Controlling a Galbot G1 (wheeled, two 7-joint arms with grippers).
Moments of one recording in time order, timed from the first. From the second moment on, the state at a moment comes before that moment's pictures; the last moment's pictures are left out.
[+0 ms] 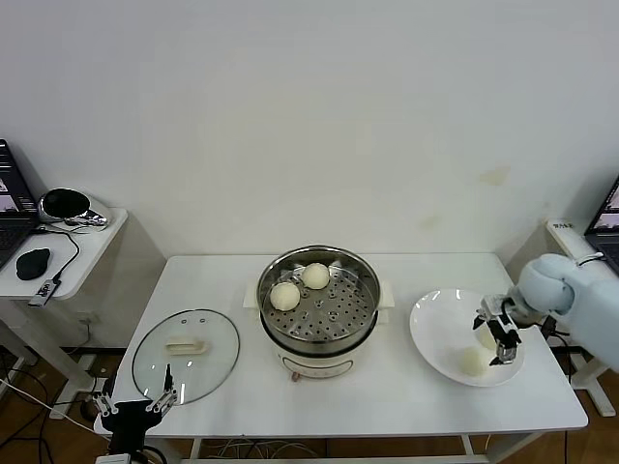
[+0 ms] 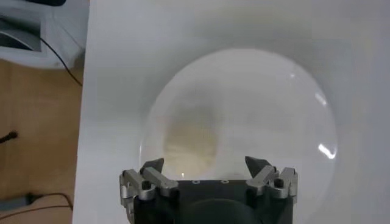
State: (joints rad) left arm 1.82 -1.26 -0.59 -2.22 -0.08 0.13 -0.36; right arm -0.09 0.49 -0.73 1.38 -0.19 -0.16 -1.15
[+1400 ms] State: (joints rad) left arm 1.81 -1.25 -0.60 -2.22 -0.09 0.13 -0.36; right arm 0.09 0.59 -0.78 1.32 -0.10 -0.18 -1.18
